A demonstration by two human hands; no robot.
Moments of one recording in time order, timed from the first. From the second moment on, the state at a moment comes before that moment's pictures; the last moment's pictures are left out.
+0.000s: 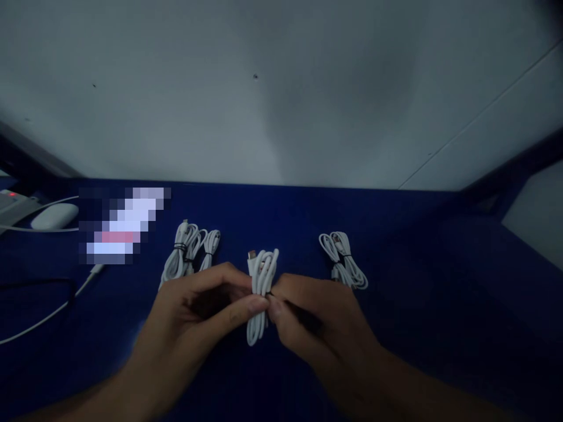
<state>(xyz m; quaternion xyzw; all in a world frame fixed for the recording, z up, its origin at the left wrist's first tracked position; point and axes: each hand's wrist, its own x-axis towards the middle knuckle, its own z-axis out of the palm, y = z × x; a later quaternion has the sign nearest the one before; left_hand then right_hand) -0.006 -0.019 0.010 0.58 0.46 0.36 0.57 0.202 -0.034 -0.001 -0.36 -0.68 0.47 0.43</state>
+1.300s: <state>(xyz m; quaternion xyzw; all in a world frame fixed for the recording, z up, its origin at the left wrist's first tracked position) -0.023 -0.031 0.010 0.71 0.43 0.41 0.39 0.215 -0.035 0.016 -0.35 -0.62 0.60 0.37</state>
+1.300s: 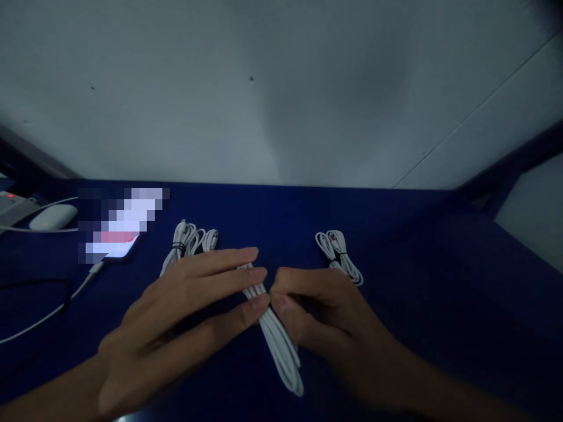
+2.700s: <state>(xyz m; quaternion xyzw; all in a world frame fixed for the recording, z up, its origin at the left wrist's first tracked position) -0.014 -0.010 0.000 0.49 0.35 0.34 0.72 0.211 -0.029 -0.001 -0.32 -0.75 0.38 0.44</state>
